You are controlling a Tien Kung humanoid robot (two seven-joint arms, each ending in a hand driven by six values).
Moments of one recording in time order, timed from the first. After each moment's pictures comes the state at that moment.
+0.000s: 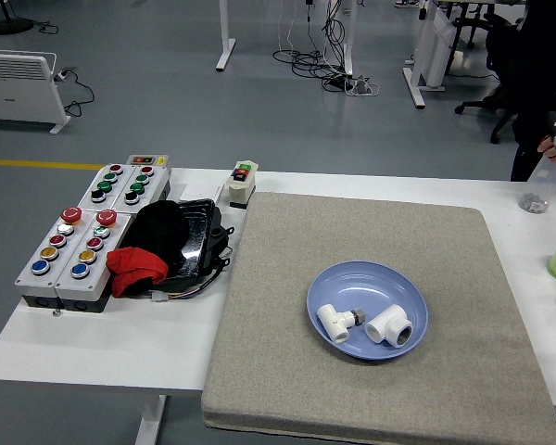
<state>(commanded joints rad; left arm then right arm) -0.11 0.11 -0.21 -0.25 0.15 0.16 0.12 0.58 -0.19 1.73 1.34 -1.16 0.04 -0.12</state>
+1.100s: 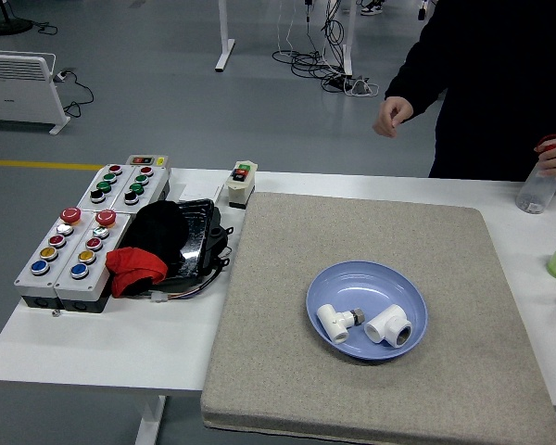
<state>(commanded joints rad) -0.13 0.11 -0.20 -0.25 0.14 0.16 0.10 0.34 -0.10 1.94 1.45 -0.61 -0.01 -0.13</state>
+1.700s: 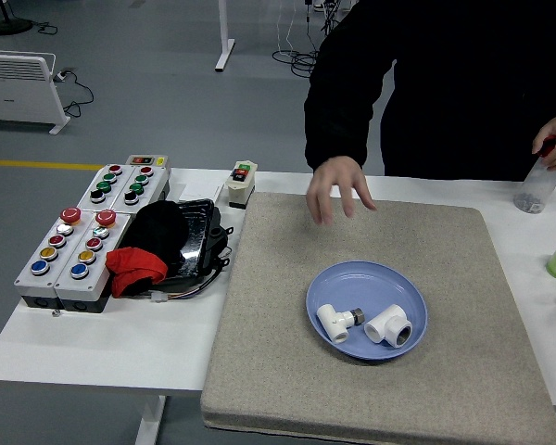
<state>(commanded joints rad) -0.12 0.11 -0.22 -0.25 0.16 0.16 0.11 0.31 -0.09 1.93 1.45 -0.58 -0.01 -0.14</state>
